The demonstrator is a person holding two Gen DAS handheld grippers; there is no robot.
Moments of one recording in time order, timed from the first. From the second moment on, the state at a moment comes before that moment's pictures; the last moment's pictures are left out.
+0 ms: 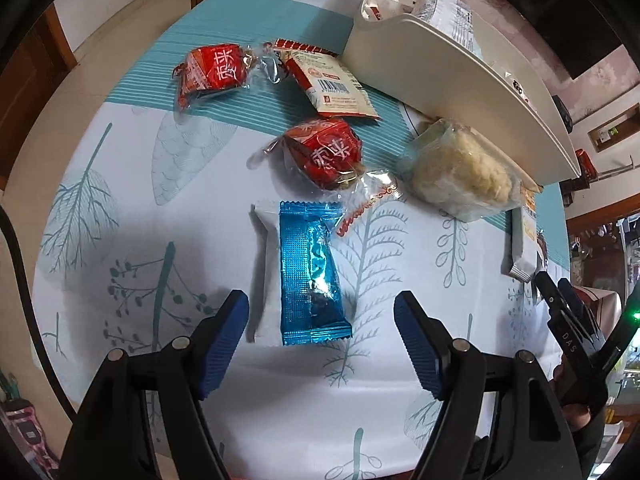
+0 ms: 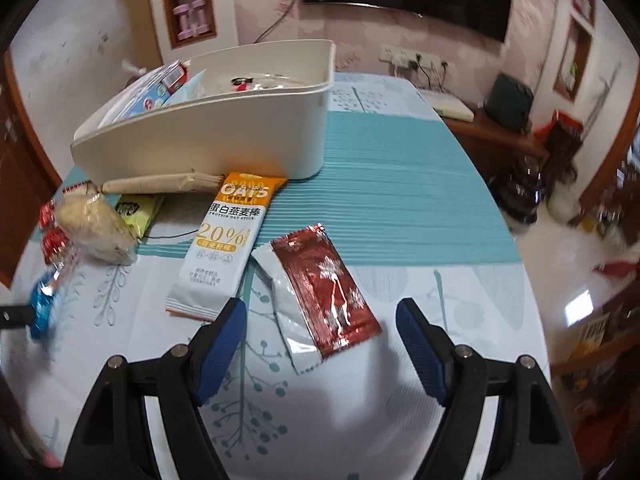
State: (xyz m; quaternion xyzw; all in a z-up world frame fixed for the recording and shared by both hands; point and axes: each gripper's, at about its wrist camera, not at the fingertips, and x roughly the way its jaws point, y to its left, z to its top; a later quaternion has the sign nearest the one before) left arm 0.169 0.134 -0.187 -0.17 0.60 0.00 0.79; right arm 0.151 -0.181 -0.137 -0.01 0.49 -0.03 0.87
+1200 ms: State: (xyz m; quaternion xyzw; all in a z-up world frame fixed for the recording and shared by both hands) left arm 0.171 0.131 -0.195 -0.17 0.60 0.00 0.78; right arm 0.166 -0.178 -0.152 -0.02 0.49 -0.02 0.87
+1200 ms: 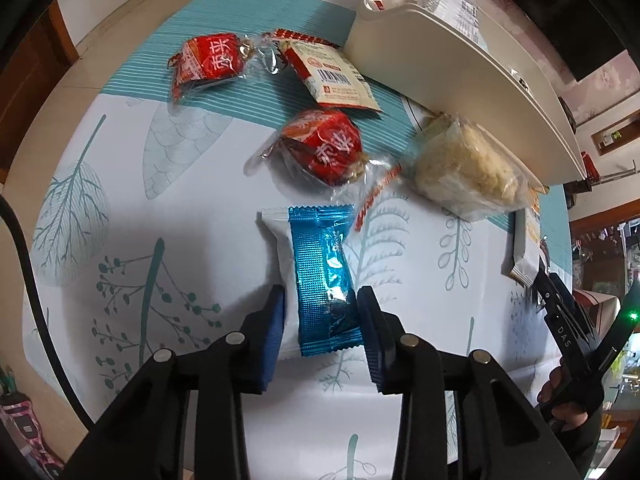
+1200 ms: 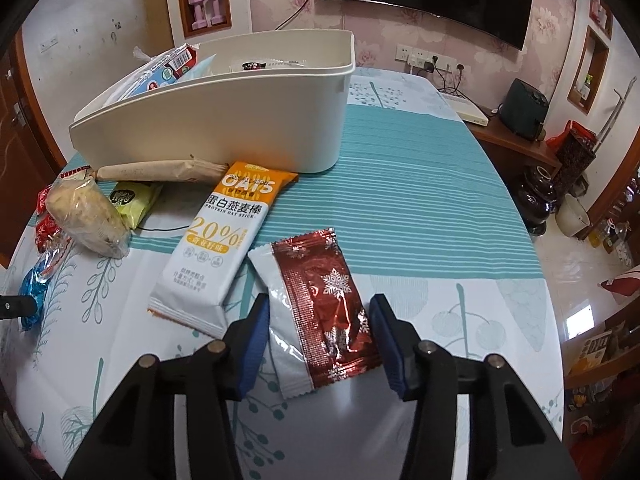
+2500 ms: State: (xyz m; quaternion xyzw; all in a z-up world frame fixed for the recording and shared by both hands) left arm 0.160 0.064 -0.043 -0.08 0.48 -0.15 0.86; right arm 0.150 -0.158 -0.044 -0.04 0.38 -0.01 0.92
